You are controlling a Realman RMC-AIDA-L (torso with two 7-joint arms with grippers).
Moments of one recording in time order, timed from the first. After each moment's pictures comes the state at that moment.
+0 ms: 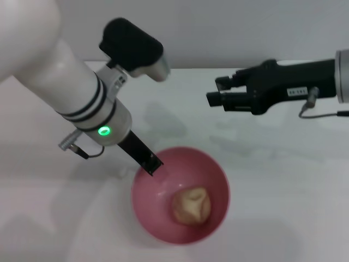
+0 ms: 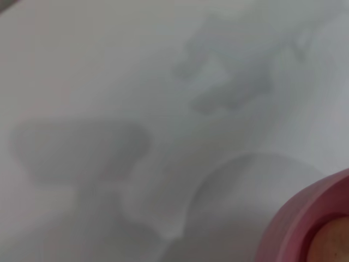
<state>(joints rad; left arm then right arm) -0.72 -2.08 1.65 1.22 2.51 1.43 -2.74 0.48 2.09 -1.14 -1.29 -1.92 -1.45 2.04</state>
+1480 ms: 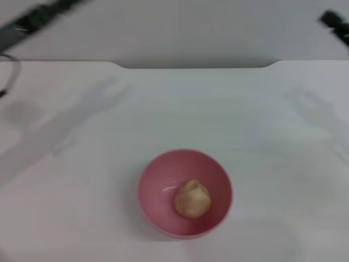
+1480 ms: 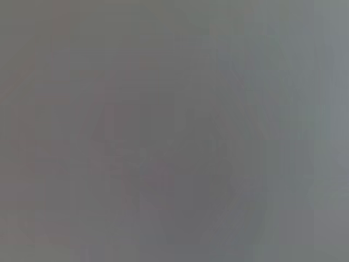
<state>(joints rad) -0.41 -2.06 0.87 0.87 1.38 1.29 -1.93 0.34 2.07 -0.95 -0.60 -1.03 -1.35 1.48</state>
